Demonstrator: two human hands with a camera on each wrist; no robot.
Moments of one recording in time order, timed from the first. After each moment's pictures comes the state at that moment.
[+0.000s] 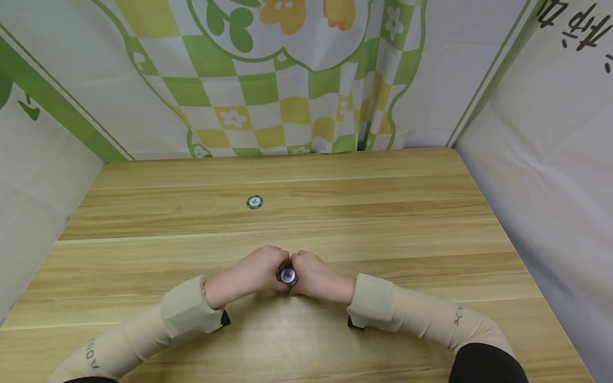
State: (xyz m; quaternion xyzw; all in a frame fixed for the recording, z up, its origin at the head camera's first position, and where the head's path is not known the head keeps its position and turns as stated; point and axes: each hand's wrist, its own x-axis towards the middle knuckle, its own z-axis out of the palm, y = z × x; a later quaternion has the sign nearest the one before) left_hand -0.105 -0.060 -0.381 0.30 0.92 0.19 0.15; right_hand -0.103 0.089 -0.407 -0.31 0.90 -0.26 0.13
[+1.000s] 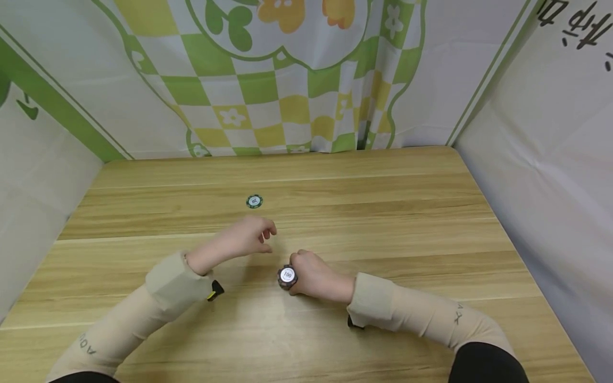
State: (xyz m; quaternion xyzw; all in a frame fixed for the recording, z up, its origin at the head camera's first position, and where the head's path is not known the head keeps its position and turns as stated) left_hand -0.149 -0.084 -0.351 0.25 0.94 0.13 0.17; right_hand -0.102 0.086 -0.405 -0.28 0.91 -0.25 0.15
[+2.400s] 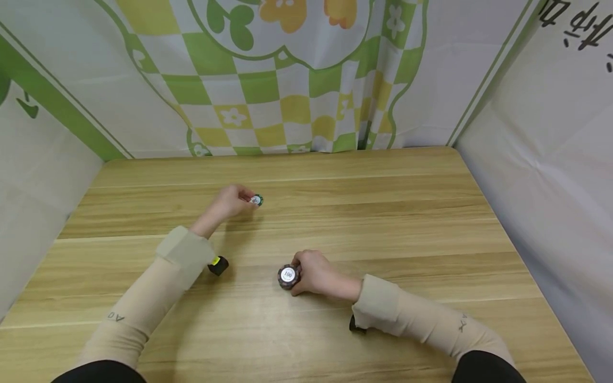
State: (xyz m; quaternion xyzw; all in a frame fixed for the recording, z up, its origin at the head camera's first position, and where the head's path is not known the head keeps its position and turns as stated) left_hand -0.223 -0.130 -0.383 0.00 0.92 0.35 0.15; right_hand -0.105 0.091 -0.411 -0.20 0.90 -0.33 0.20
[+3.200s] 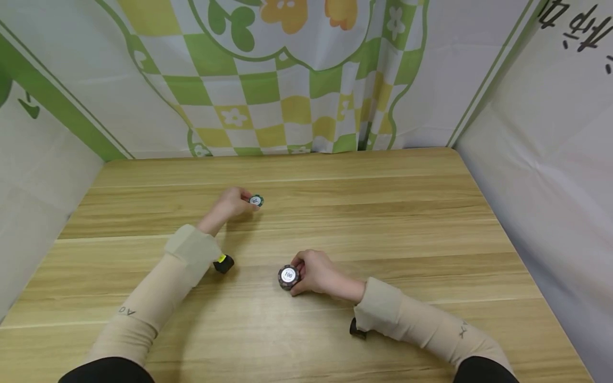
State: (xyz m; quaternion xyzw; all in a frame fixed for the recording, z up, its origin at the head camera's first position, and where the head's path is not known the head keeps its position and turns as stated) left_hand -0.230 -0.130 -0.393 -0.05 0.92 0.34 0.17; right_hand -0.106 0.096 -0.415 -0.18 0.87 -0.40 0.22
